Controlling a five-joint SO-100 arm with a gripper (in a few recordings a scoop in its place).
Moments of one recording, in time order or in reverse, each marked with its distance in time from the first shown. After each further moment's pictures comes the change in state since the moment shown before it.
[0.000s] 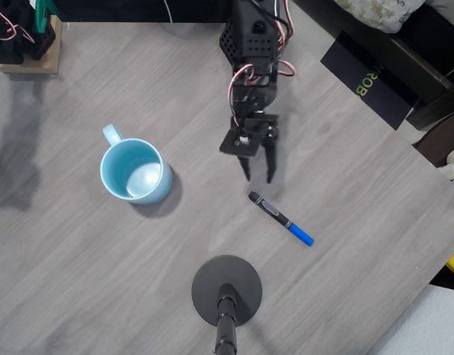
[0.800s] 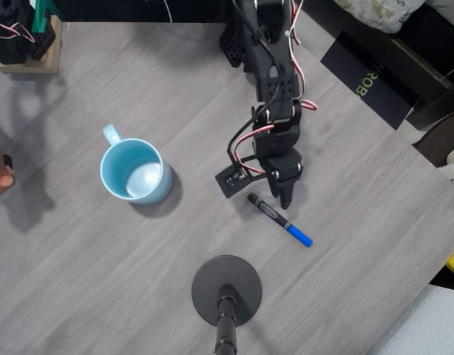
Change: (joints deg) arm -5.4 -32.1 -28.2 14.2 54.0
